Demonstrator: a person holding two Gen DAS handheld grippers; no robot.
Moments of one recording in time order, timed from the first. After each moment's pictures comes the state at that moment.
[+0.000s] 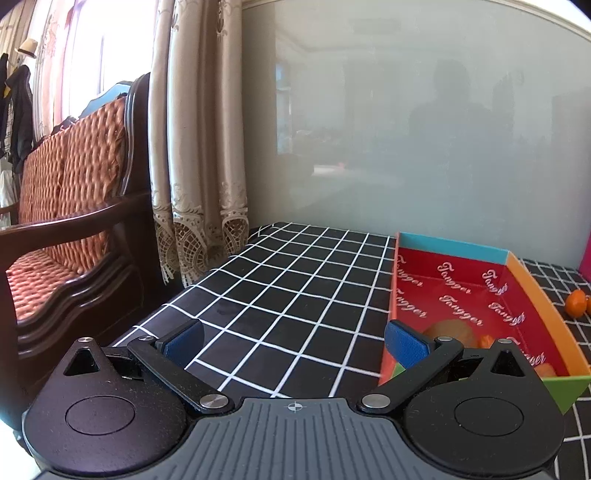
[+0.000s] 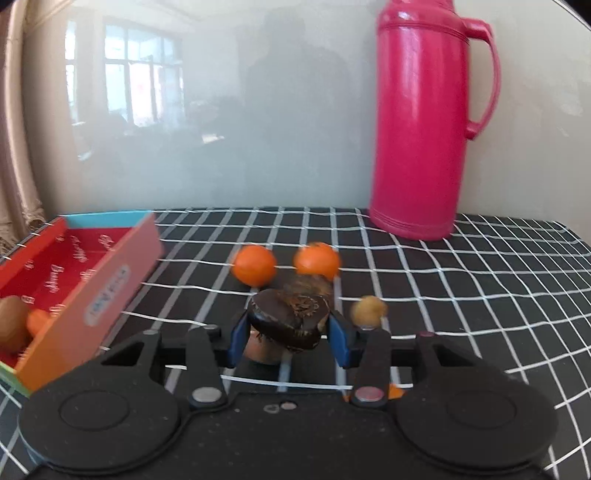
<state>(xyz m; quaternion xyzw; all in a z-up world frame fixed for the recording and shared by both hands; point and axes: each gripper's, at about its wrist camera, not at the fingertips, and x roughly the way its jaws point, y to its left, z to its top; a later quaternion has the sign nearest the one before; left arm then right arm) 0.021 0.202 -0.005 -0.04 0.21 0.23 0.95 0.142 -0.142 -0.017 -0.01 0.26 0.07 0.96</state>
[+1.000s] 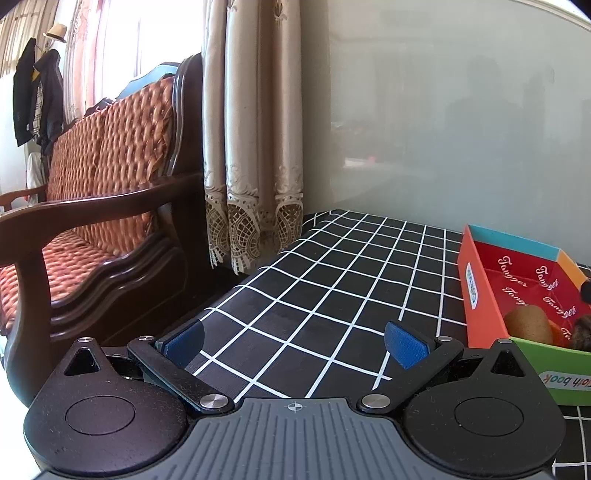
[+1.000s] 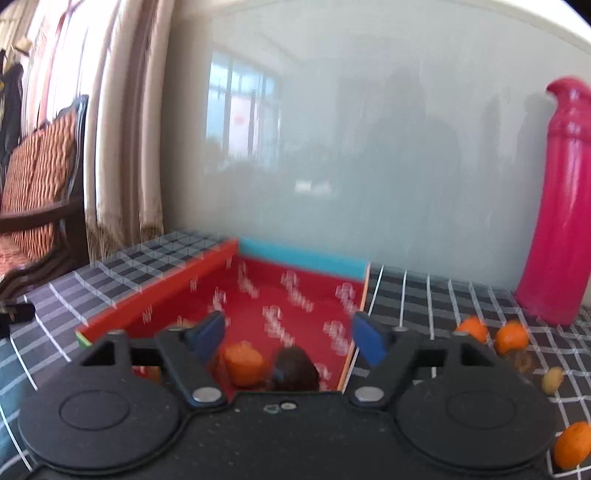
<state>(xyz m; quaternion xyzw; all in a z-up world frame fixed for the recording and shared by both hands) -0.006 0.258 -0.014 -0.06 0.22 0.28 0.93 0.100 0.011 -0.008 -0.07 0.15 0.21 0.96</state>
